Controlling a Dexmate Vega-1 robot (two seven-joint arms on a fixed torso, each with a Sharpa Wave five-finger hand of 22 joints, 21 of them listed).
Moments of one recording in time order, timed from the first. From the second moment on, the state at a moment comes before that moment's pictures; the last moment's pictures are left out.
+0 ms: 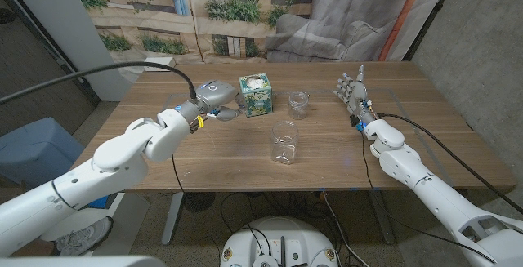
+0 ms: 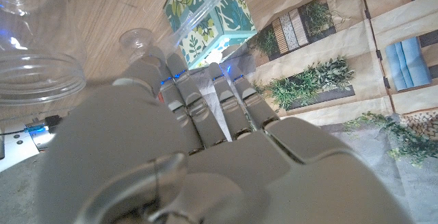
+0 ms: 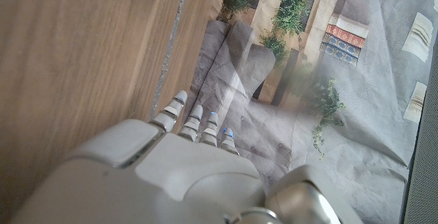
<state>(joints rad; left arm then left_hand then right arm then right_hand) 1.14 1.07 0.31 -2.27 0.75 0.24 -0.02 0.98 0.08 0.44 -0.17 0.19 1.01 -0.13 0.21 0.18 1.06 -0.23 0.20 0.18 0.65 -0.06 0.18 0.17 0.47 -0.01 0.23 0.18 -0.84 -0.51 -0.37 -1.30 0.65 0.29 0.03 -0.02 0.06 -0.30 0.18 0.31 -0.10 -0.11 0.21 0.25 -0.02 -0.05 0.26 0.36 -0.05 -0.03 0.23 0.62 0.08 0.09 0.28 0.21</state>
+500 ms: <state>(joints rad) 1.17 1.04 0.24 -2.32 0.57 0.22 -0.01 0.98 0.08 0.44 -0.17 0.19 1.00 -0.12 0.21 0.18 1.05 -0.23 0.19 0.18 0.66 -0.06 0.18 0.17 0.48 -0.01 0.23 0.18 -0.84 -0.51 -0.37 -1.30 0.65 0.29 0.03 -0.02 0.06 -0.30 0.18 0.31 -0.10 -0.11 0.21 0.25 -0.02 -0.05 0.26 0.36 -0.05 -0.03 0.23 0.62 0.08 0.09 0.28 0.21</state>
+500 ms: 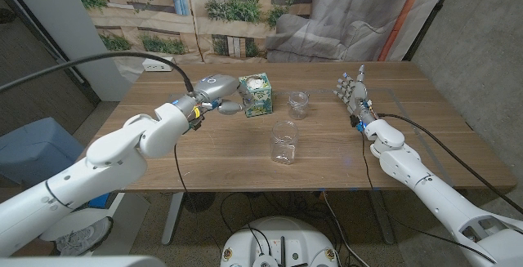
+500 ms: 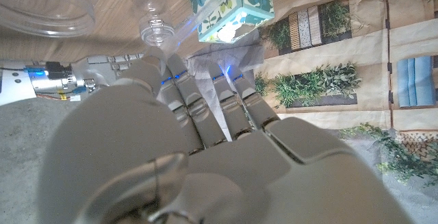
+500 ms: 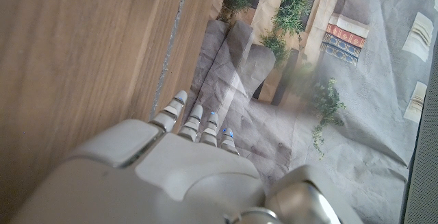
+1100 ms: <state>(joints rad) 1.18 0.98 0.19 -2.35 0.34 0.22 0.00 0.97 0.08 0.45 -0.17 0.19 0.99 -0.12 0.21 0.18 1.05 -0.22 0.19 0.18 0.66 -0.06 0.18 0.16 0.50 -0.02 0.23 0.18 -0.84 -0.51 -0.37 -1.30 0.65 0.29 0.03 -0.02 0.06 -0.30 0.18 0.31 -0.10 -0.11 0.21 0.25 -0.02 -0.05 0.26 0.36 -0.05 -0.03 0.23 0.62 0.08 0.09 0.28 0.21</state>
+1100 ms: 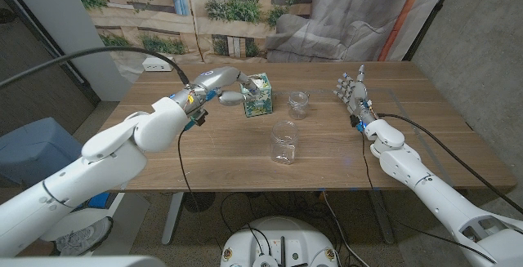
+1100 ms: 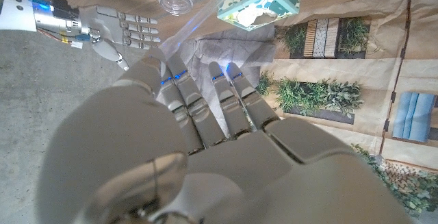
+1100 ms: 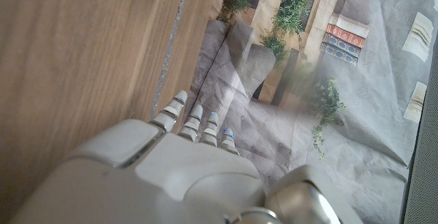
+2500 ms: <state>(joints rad) 1.11 0.94 0.24 -2.25 -0.07 0.14 0.04 0.95 0.07 0.46 -0.17 0.19 0.99 -0.11 0.20 0.19 1.03 -0.22 0.19 0.18 0.67 -0.06 0.18 0.17 0.49 -0.01 0.23 0.19 -0.84 -0.51 -0.37 -1.30 0.65 0.29 0.03 -0.02 0.06 -0.30 0.18 0.31 -0.10 -0.11 0.21 0.25 -0.02 -0.05 0.26 0.36 -0.05 -0.03 0.23 0.62 0.08 0.09 0.28 0.21</state>
